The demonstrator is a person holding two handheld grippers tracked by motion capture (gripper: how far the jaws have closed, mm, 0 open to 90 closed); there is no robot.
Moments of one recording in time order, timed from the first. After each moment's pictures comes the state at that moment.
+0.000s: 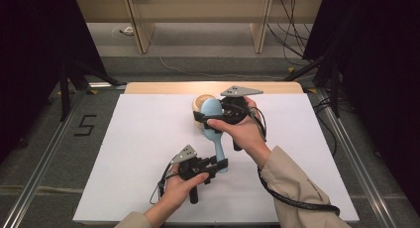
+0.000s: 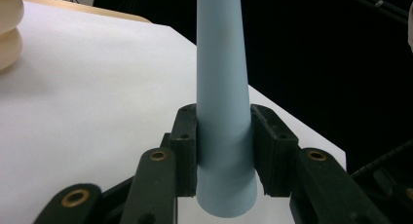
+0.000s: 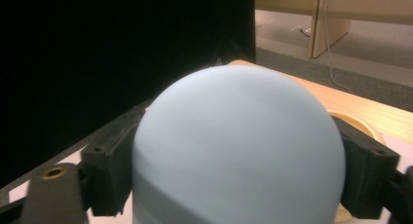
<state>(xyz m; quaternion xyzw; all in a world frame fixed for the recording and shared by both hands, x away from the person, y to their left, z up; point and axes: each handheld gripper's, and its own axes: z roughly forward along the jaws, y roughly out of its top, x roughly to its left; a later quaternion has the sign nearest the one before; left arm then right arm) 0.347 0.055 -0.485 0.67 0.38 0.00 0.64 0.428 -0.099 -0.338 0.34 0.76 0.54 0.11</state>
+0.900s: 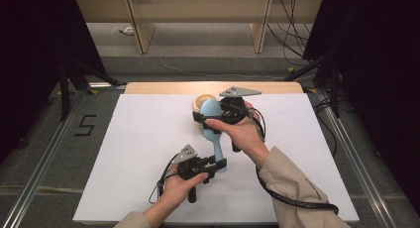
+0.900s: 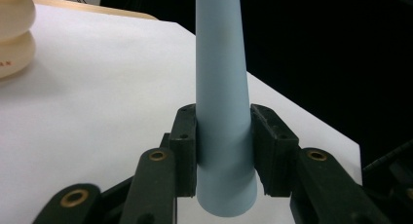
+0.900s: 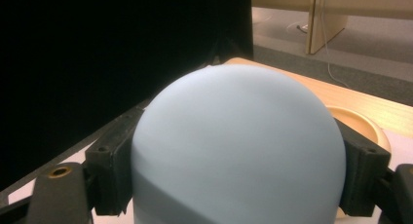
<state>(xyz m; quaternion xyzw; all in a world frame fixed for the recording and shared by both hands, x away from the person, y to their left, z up) 0.349 0.059 -0.484 0.69 0.37 0.03 0.62 0.427 -0.096 -0.339 0.35 0.76 0.54 0.12</state>
